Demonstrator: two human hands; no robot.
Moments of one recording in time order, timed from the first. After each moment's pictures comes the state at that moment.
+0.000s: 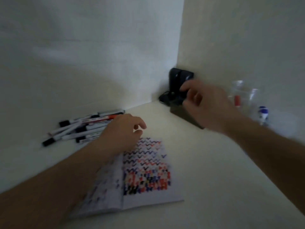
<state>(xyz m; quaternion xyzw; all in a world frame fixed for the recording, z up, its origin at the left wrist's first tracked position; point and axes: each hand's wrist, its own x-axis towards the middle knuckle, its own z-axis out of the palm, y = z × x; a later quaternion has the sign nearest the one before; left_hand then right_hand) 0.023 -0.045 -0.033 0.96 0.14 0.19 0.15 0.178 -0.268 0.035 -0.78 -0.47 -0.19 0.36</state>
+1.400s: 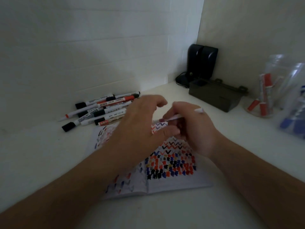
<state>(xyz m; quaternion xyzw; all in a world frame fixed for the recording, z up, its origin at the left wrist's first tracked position) -0.037 -0.081 -0.042 0.92 0.08 0.31 0.24 0.098 -0.205 -0.046 -0.62 -0.36 0.23 0.66</state>
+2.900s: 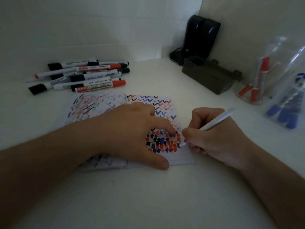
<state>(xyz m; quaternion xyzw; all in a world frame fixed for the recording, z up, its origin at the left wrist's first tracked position) -0.032 -0.100 -0.049 0.99 -0.01 -0.07 0.08 0.100 -0.290 -0.063 -0.75 -0.40 0.20 0.49</state>
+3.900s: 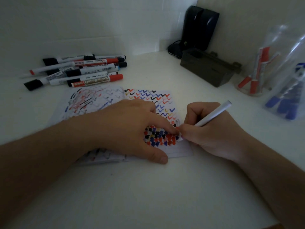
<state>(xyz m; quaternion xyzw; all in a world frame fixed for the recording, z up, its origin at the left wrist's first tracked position) -0.032 -0.104 -0.048 0.99 -0.02 -0.08 0.08 0.095 -0.291 -0.062 -0.77 -0.44 0.17 0.44</state>
